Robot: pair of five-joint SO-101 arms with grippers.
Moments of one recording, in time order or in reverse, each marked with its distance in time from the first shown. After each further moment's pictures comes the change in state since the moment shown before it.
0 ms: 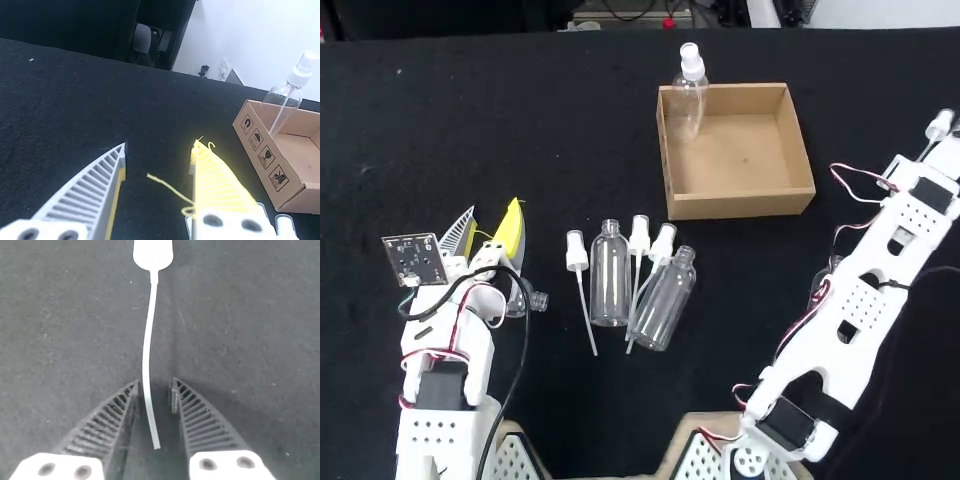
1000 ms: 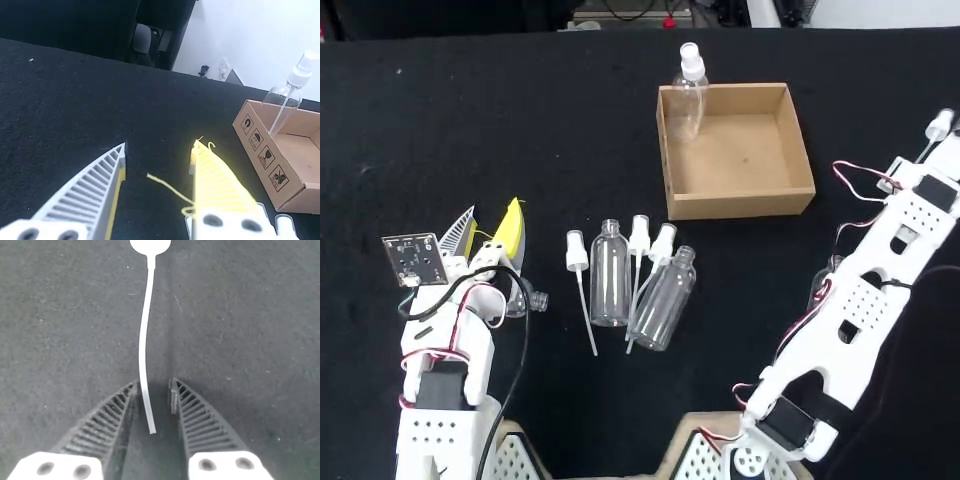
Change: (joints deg) left arm 0.0 0.0 0.0 0.0 0.0; right arm 0.1 -1.4 -0.4 4.3 0.1
